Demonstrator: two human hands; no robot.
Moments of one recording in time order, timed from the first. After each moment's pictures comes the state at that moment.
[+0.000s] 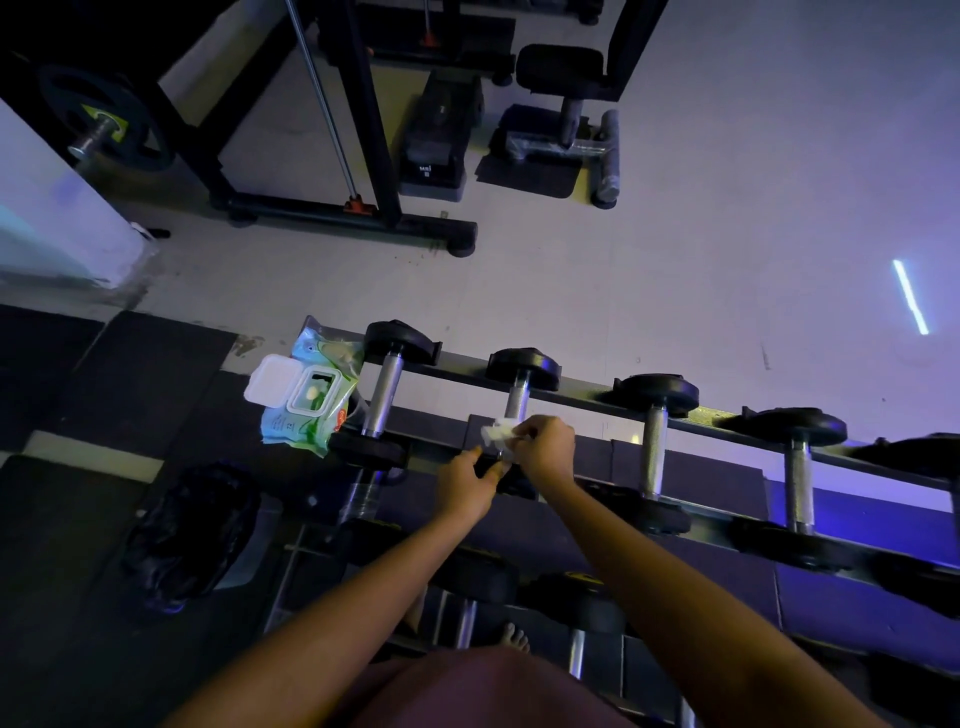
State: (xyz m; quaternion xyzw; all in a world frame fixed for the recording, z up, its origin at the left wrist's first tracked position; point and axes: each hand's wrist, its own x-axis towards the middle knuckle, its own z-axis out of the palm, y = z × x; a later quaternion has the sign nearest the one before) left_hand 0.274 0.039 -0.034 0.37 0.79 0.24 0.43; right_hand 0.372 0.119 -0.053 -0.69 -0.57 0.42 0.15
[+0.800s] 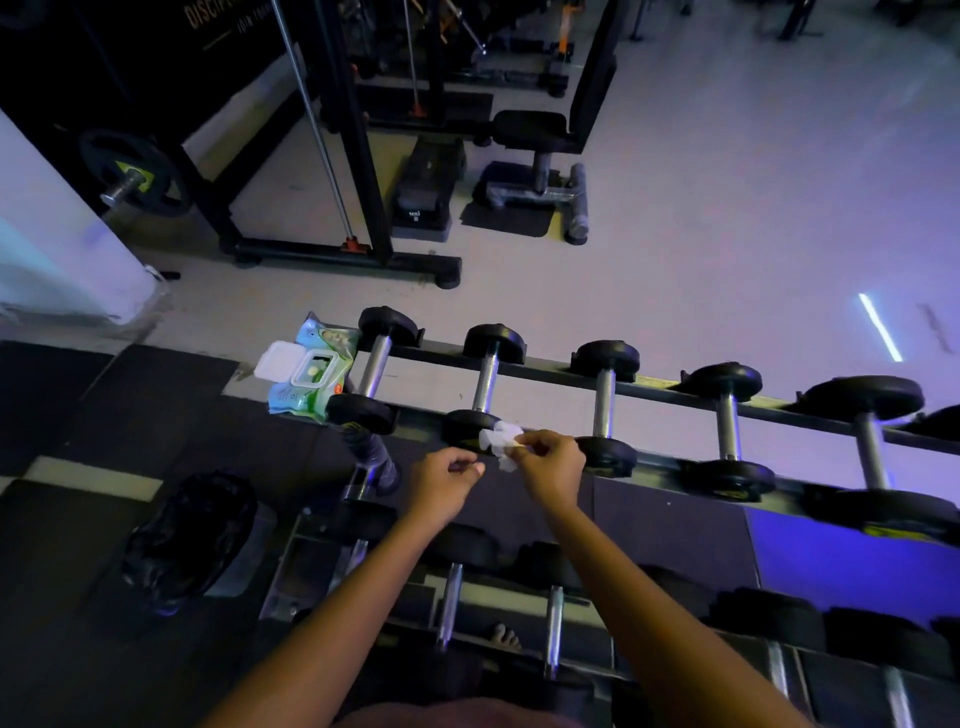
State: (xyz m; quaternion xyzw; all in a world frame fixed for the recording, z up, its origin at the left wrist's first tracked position) left_hand 0.309 -0.062 0.004 0.41 0.77 0.33 0.37; right_hand 0.446 -0.004 -0.005 -0.65 -0.53 0.43 0.34
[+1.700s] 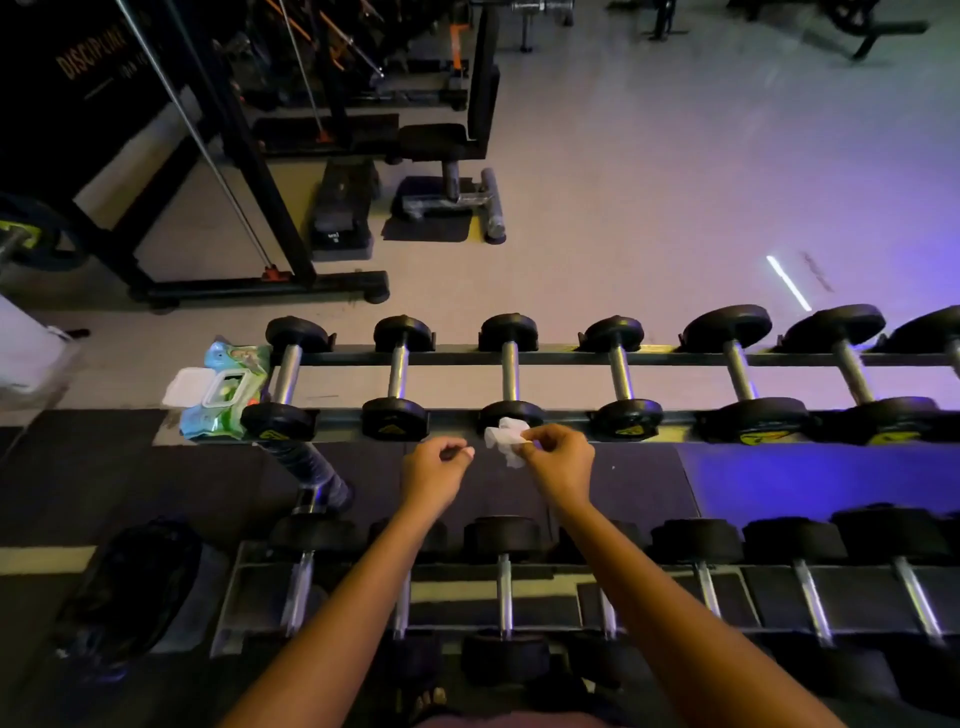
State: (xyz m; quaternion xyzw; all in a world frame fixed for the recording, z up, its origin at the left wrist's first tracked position) left_hand 0.420 -0.072 0.030 0.45 0.74 0.31 0.38; right_hand 0.580 -0.047 0.007 -0.67 -0.48 0.41 0.39
